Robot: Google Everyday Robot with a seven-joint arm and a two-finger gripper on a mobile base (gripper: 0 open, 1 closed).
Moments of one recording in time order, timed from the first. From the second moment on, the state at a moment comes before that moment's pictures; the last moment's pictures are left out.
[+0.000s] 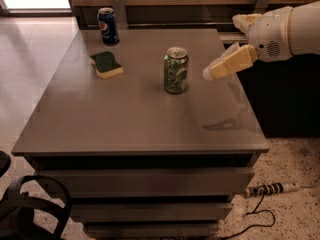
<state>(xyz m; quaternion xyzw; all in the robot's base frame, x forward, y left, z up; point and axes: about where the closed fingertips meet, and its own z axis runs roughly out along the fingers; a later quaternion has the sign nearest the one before) 0.584 -0.145 0.970 -0.47 0.71 0.17 0.49</state>
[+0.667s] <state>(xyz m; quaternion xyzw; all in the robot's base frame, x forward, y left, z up) 0.607 -0.115 0.951 -0.46 0.70 0.23 0.50</state>
